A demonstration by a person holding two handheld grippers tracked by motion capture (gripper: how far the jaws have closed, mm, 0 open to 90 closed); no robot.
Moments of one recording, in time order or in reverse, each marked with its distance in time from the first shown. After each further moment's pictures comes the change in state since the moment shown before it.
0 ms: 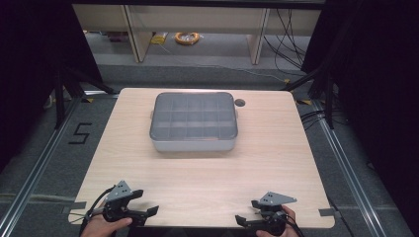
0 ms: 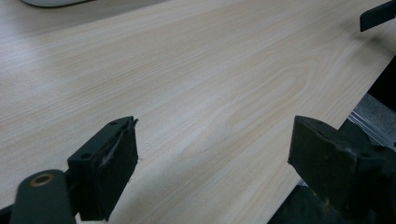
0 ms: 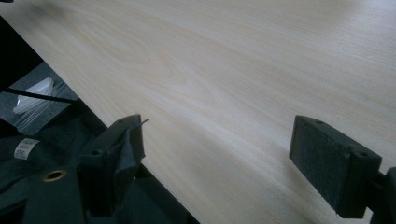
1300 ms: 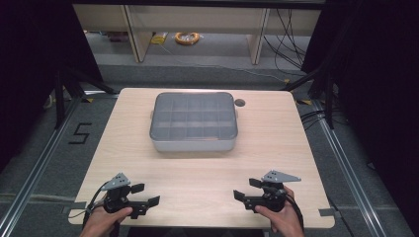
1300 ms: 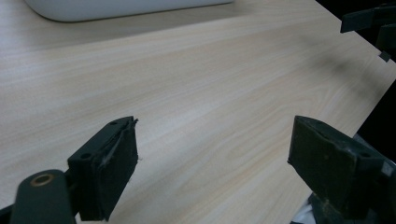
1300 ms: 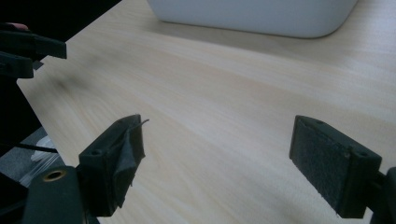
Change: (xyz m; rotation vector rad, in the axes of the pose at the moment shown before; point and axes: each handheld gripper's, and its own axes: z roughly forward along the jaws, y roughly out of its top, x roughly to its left) left arm 0.010 0.016 0.003 -0.049 -0.022 -0.116; right arm -0.024 0.046 0.004 -0.162 0.042 0.061
